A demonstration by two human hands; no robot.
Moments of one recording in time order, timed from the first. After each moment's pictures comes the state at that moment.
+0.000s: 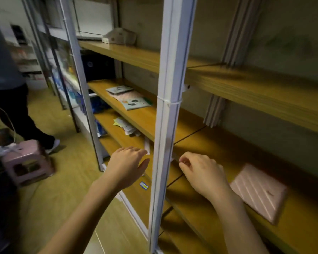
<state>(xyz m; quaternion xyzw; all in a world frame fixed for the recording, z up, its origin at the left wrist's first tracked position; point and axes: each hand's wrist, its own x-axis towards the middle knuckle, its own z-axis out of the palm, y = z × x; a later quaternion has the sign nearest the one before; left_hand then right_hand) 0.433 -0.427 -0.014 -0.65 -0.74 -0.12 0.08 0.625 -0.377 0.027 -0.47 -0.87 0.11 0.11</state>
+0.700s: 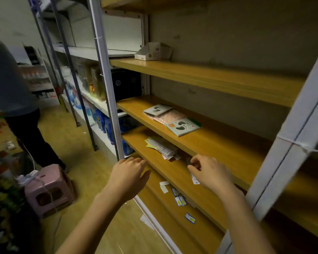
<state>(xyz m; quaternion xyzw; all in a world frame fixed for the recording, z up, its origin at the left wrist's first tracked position) 0.148 -0.410 -0.006 -0.65 -0.76 -0.08 0.07 0.335 -0.310 0.003 -0.52 -0.84 0.14 0.12</state>
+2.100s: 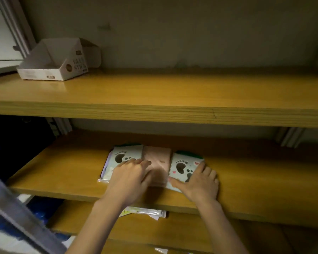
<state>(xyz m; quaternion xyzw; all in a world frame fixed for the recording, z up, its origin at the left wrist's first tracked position) -0.068 -0.030 -0.003 -0.87 -0.48 -0.13 0.01 0.113 -0.055 -0.056 -0.87 -0.47 0.11 0.11</state>
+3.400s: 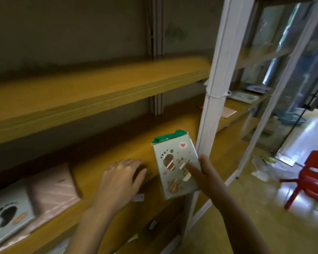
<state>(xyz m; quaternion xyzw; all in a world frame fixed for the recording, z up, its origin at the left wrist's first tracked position) 0.047 -0.094 0.004 -0.98 -0.15 -0.11 -0.10 0.173 -0.270 -0.032 -0.74 -0.21 0.18 0.61</state>
